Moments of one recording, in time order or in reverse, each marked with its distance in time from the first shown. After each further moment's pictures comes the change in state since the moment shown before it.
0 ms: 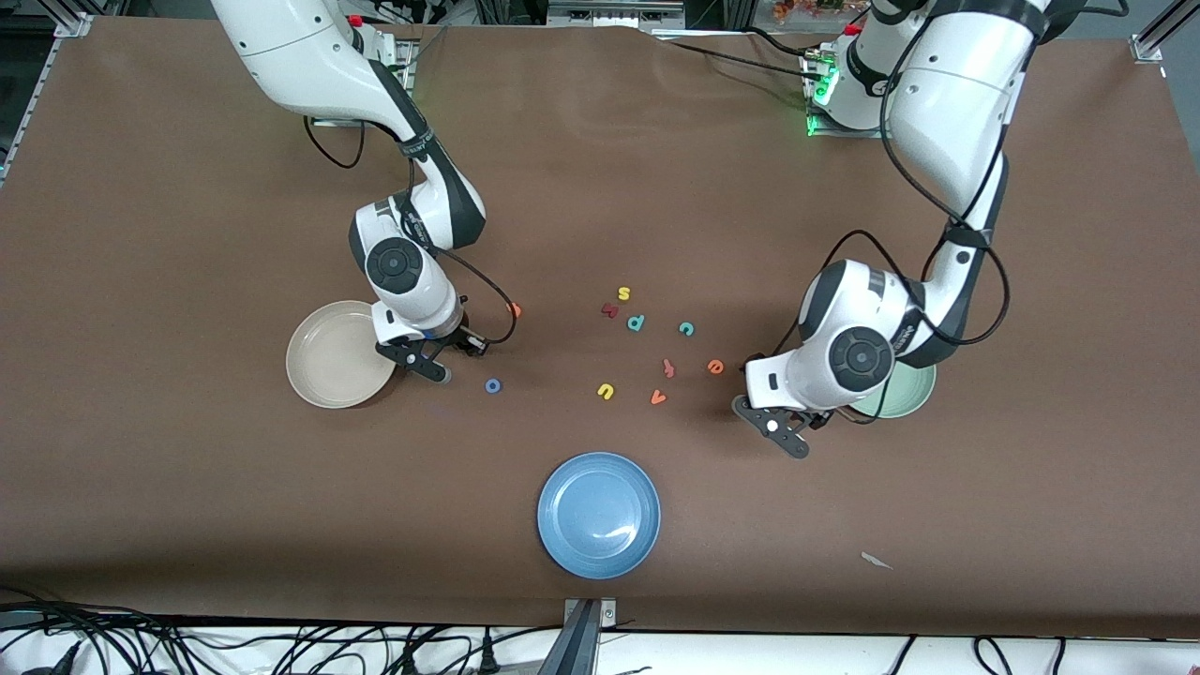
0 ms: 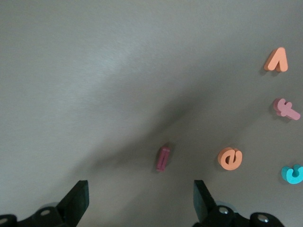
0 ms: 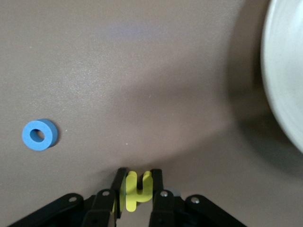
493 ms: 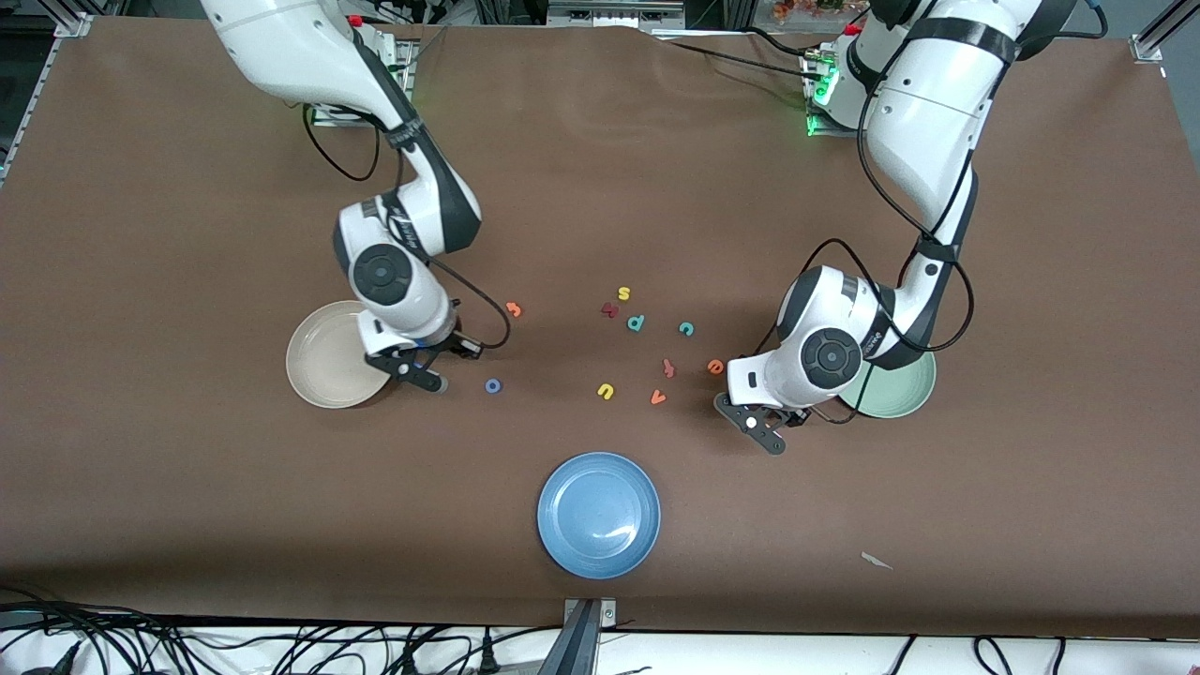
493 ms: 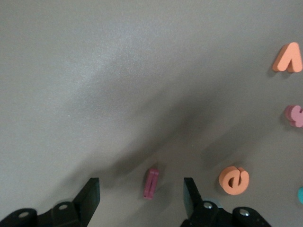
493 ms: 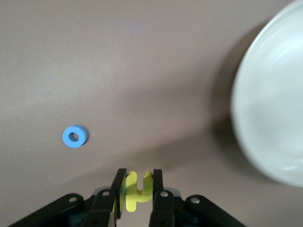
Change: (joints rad) left arm -0.019 0.045 0.001 -0.025 0.000 0.097 0.005; right arm -0.010 -0.062 -0.042 0.139 0.002 -0.260 -0.156
